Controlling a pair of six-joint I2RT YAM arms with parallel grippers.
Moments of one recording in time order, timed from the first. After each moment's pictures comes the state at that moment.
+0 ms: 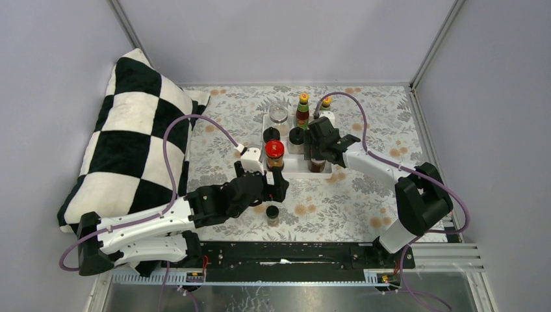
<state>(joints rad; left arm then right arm) -1.18 1.00 0.82 -0.37 -0.55 -0.73 0.60 1.60 1.09 -0.40 0.30 0.42</state>
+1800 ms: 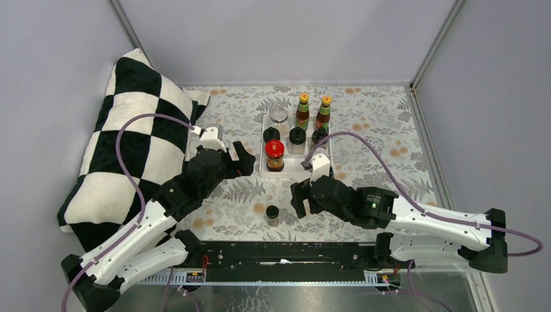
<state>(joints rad) -0.76 0.81 0.80 -0.43 -0.37 -0.60 1.23 1.00 0.91 -0.63 0.42 0.56</state>
